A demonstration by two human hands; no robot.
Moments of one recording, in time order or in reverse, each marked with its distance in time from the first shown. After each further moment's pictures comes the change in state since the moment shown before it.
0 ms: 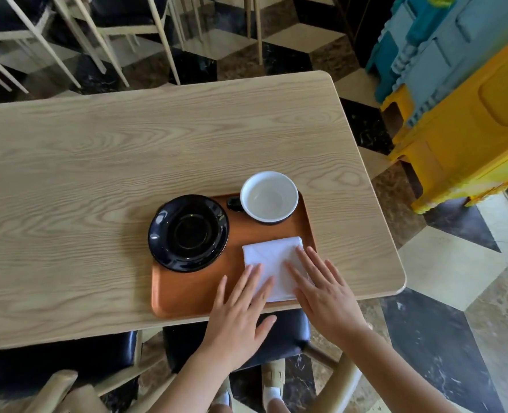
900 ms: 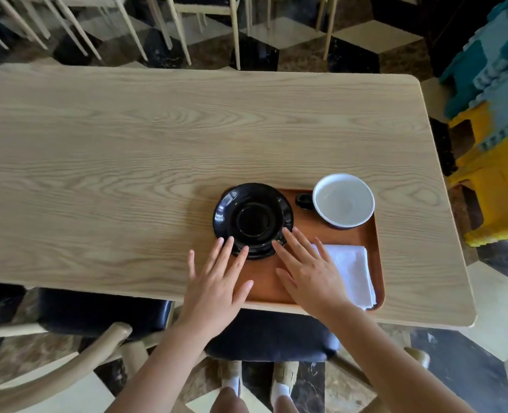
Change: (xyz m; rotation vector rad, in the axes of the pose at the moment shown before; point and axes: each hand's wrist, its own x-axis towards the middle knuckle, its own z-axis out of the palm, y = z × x) left_hand -0.042 -0.098 -0.031 -0.003 -0.034 -0.377; right_hand 0.080 -0.097 -0.013 0.028 0.044 -0.206
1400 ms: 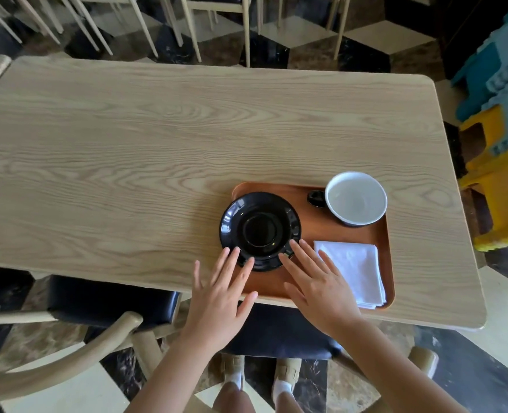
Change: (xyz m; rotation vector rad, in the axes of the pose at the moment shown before) left_hand -0.029 0.000 0.004 -0.031 0.009 -0.001; right_hand -0.025 -0.009 0.004 0.027 0.020 -0.062
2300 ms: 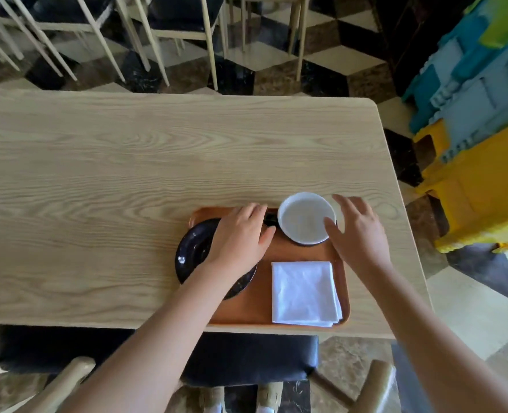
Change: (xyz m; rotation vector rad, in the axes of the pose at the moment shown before) left_hand 0.142 0.077 -0.075 -0.203 0.243 0.165; right_hand 0.042 0.111 -0.091 0.230 0.258 0.567
